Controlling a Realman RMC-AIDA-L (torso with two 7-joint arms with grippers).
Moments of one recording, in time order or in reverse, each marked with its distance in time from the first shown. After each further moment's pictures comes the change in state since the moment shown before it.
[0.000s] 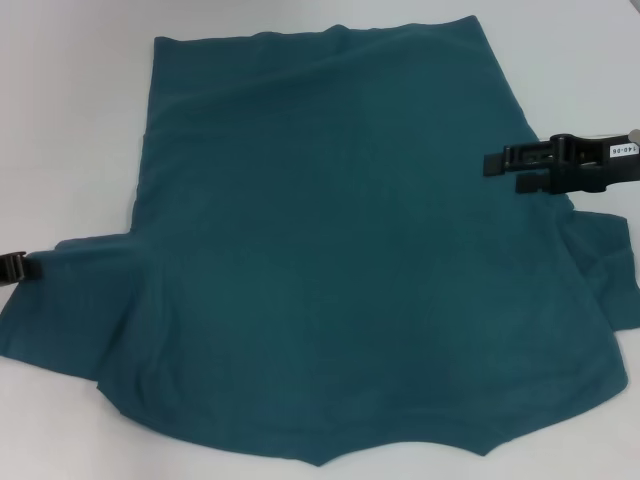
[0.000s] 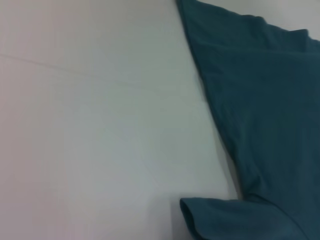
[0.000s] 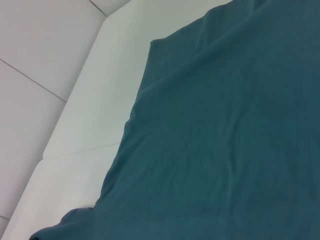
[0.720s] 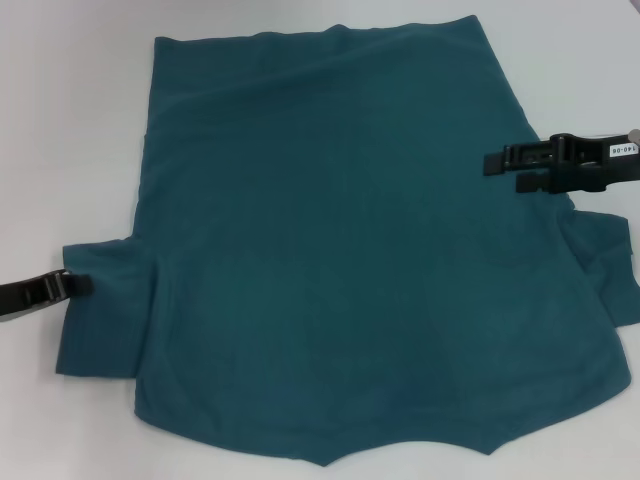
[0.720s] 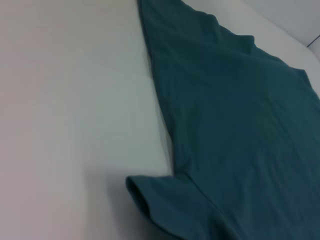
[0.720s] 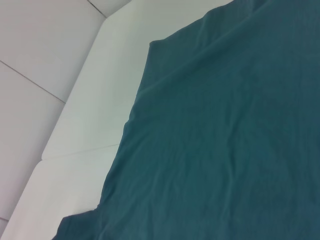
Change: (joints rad) left arm 0.053 -0.023 -0.004 -0.094 -0.231 0.047 0.126; right arm -0.001 0.001 0.000 -0.001 0.000 0.004 0.000
